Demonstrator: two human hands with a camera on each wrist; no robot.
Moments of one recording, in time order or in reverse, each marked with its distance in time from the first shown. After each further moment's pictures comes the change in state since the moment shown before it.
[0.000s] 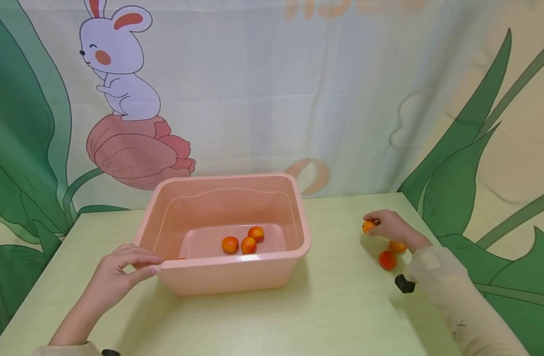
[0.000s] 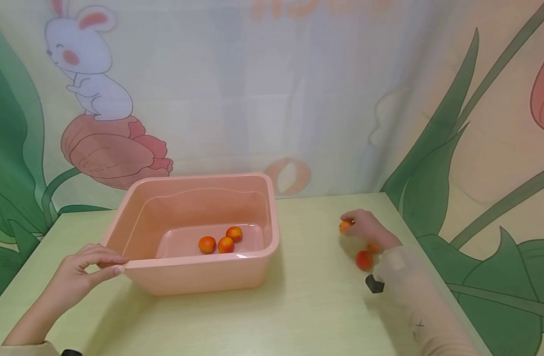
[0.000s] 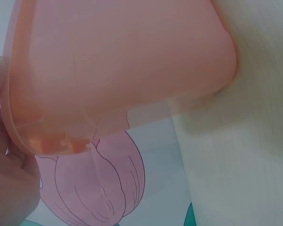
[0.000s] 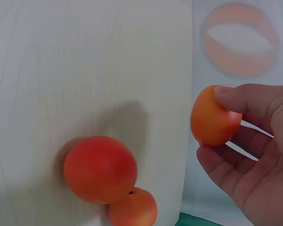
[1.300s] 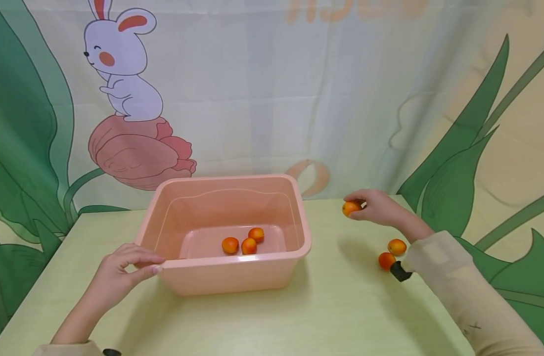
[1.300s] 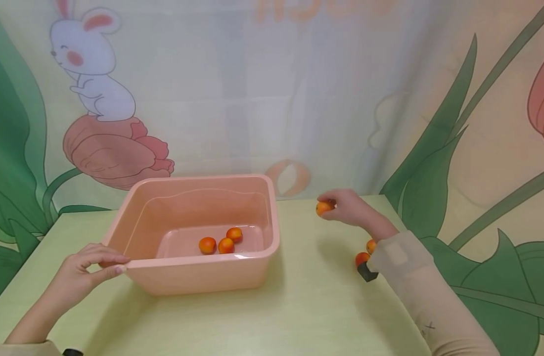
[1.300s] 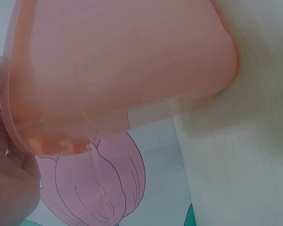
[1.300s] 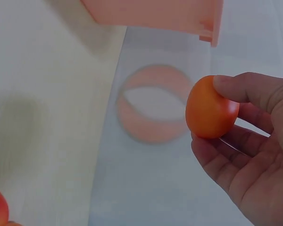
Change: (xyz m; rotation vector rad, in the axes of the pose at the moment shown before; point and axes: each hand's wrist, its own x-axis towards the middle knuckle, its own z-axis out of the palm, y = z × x) left_hand 0.000 0.001 0.002 -0.017 0.017 0.032; right_hand -0.019 -0.091 -0.035 -0.081 0.098 -0.308
